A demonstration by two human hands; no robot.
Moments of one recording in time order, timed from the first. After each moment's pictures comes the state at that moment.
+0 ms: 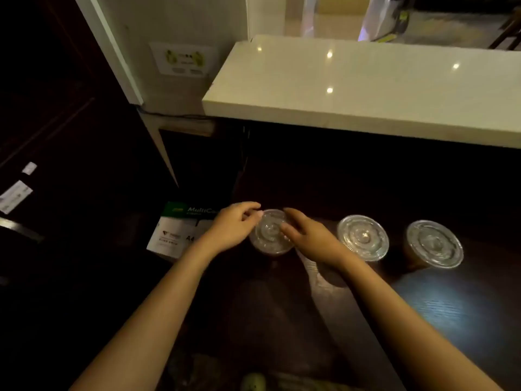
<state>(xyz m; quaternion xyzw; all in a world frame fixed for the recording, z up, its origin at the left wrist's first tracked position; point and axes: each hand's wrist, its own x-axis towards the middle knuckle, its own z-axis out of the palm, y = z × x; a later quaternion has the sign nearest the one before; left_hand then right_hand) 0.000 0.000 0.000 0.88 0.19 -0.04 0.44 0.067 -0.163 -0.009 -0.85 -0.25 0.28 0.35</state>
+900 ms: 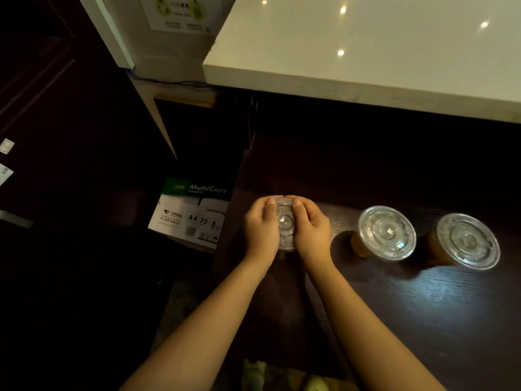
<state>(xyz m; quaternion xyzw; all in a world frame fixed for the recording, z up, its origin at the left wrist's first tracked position) 0.016 -0.050 -0.051 0.67 0.36 0.21 0.62 0.049 -0.121 -0.054 -0.72 -0.03 0.14 0.68</state>
